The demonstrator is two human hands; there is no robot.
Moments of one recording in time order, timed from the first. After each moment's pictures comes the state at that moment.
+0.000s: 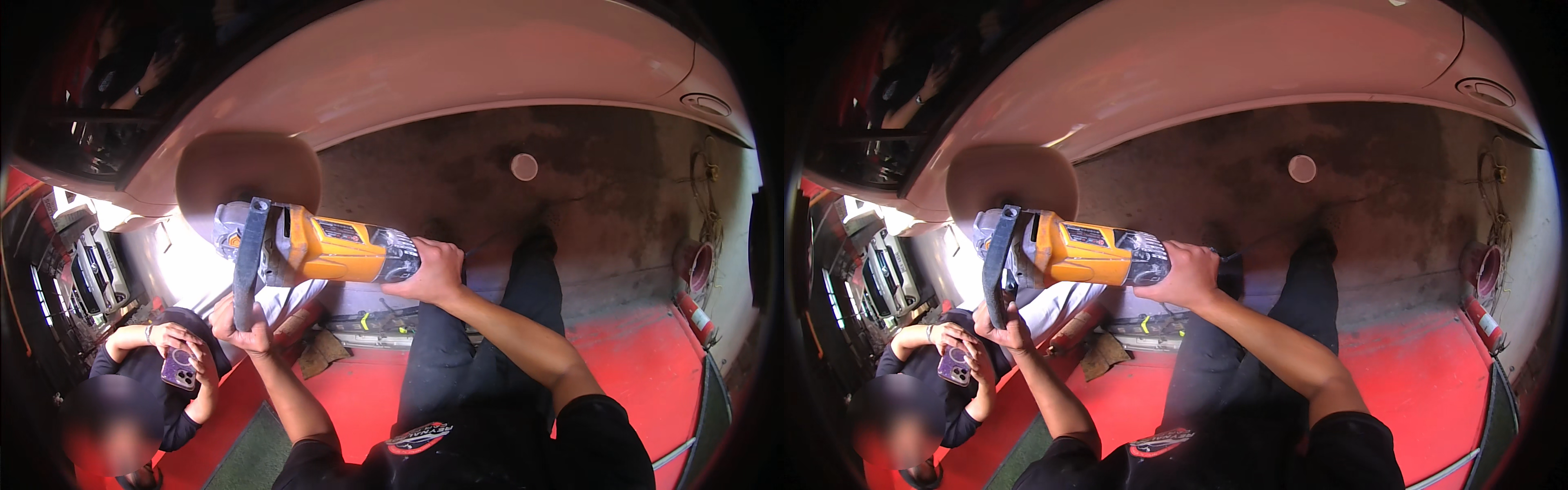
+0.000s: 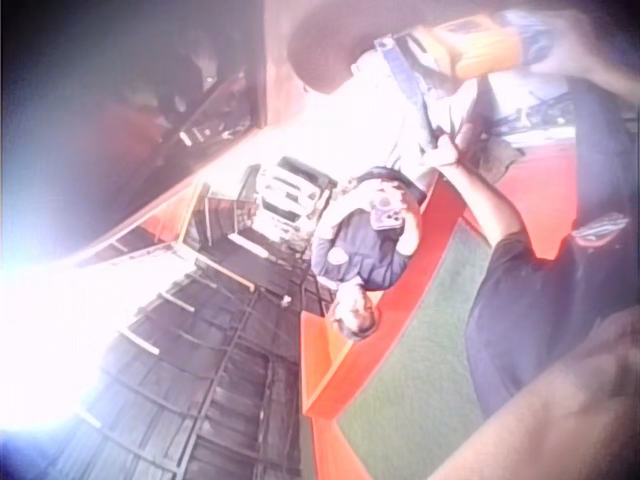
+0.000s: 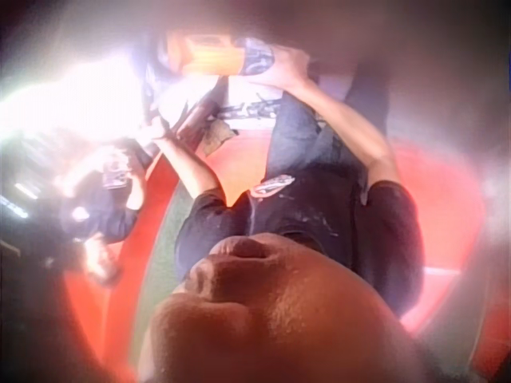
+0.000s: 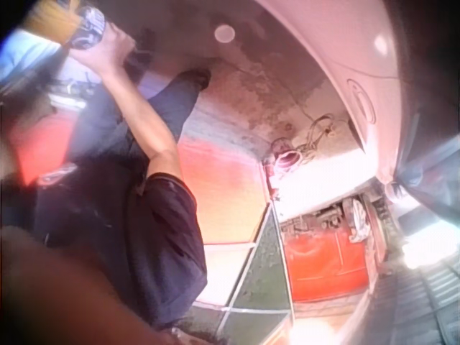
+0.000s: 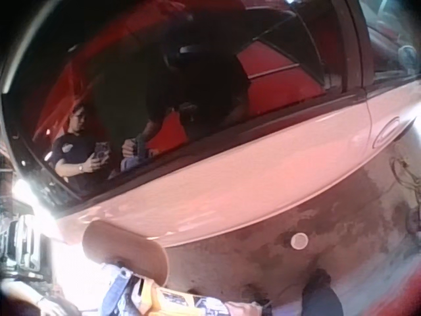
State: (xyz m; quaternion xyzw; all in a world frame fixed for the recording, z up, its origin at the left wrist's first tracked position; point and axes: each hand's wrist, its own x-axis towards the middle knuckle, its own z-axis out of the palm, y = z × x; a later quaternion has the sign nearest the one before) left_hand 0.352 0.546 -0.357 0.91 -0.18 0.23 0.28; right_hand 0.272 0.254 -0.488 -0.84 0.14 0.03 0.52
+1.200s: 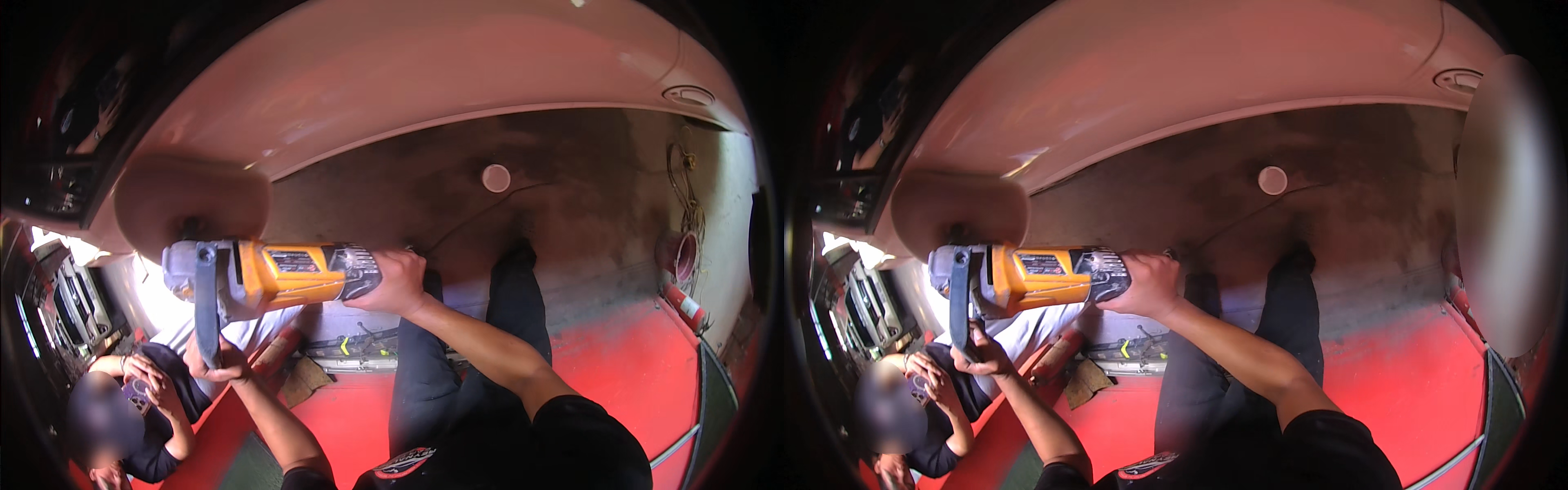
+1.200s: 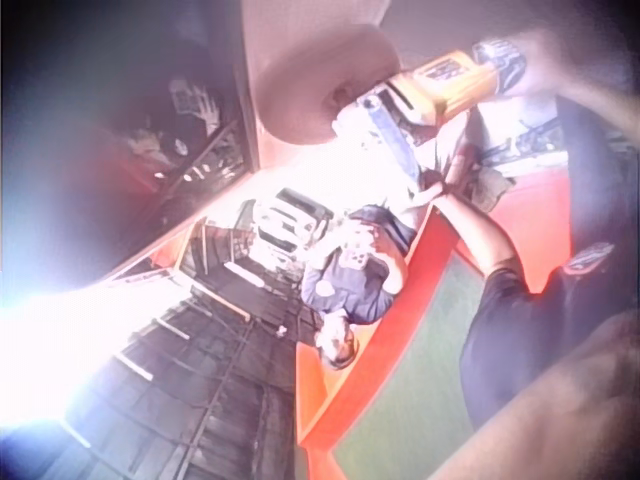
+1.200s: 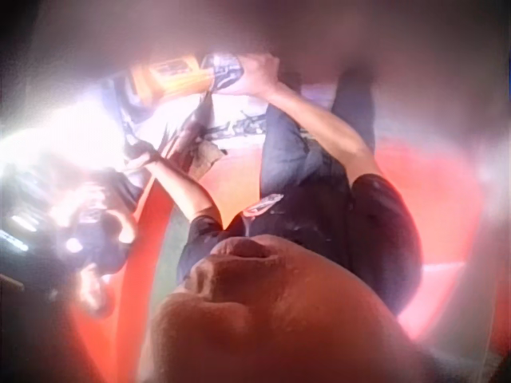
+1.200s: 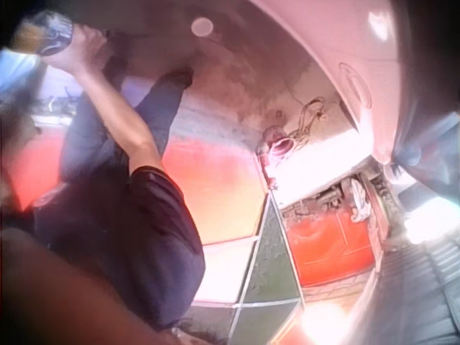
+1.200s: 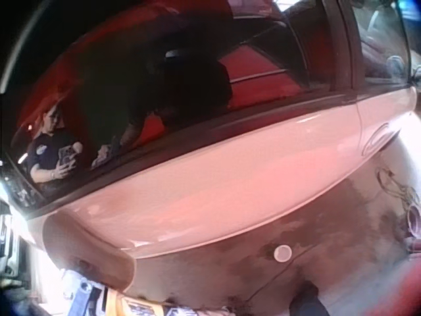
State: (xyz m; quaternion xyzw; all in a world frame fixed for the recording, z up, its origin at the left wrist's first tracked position) left_hand 0.336 0.517 -0.416 0.85 -0.23 0.39 0.27; right_hand 0.267 0.204 -0.535 -0.83 0.11 -0.13 0.53
